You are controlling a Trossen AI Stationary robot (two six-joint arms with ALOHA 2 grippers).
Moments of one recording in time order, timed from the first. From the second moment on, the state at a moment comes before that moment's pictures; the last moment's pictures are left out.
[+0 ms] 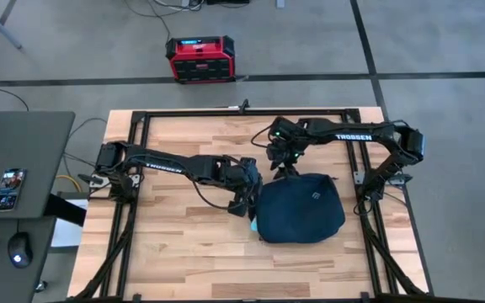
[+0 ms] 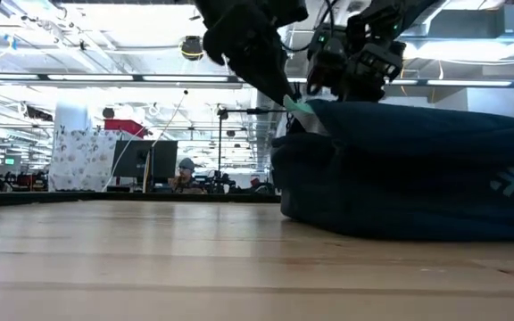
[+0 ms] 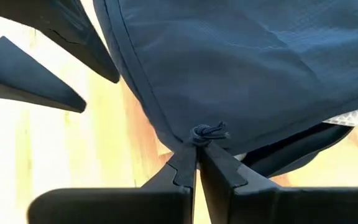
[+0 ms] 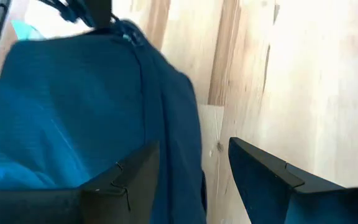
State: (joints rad) left arm -0.07 1.82 1.48 -0.53 -0.12 0.30; right arm -0.35 1.60 1.14 -0.68 -0.50 -0.37
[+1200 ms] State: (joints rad) left arm -0.16 1.80 1.49 -0.57 -0.30 0.05; right arm -0.53 1.79 1.14 -0.76 -0.73 -0.45
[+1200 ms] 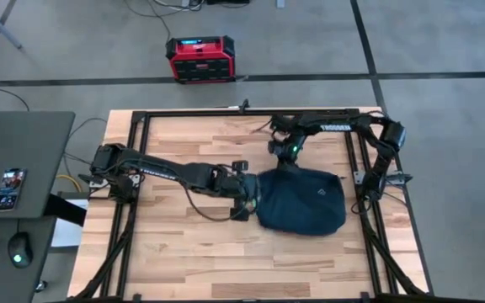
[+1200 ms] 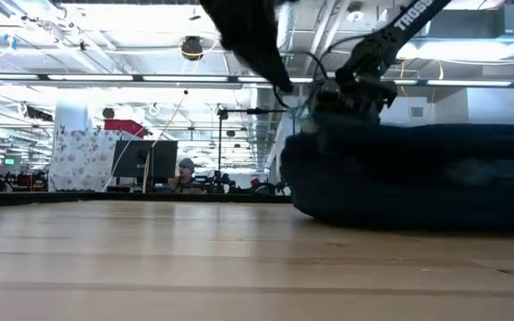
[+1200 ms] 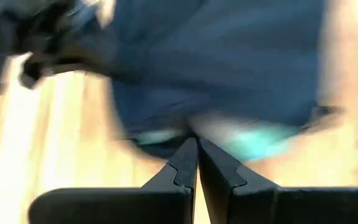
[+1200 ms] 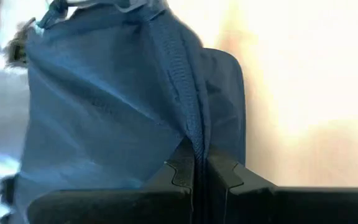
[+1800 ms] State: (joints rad) left arm -0.08 1.80 1.49 -0.63 -0.46 -0.68; right arm -0.55 1.79 1.14 -0.72 -0.73 -0.43
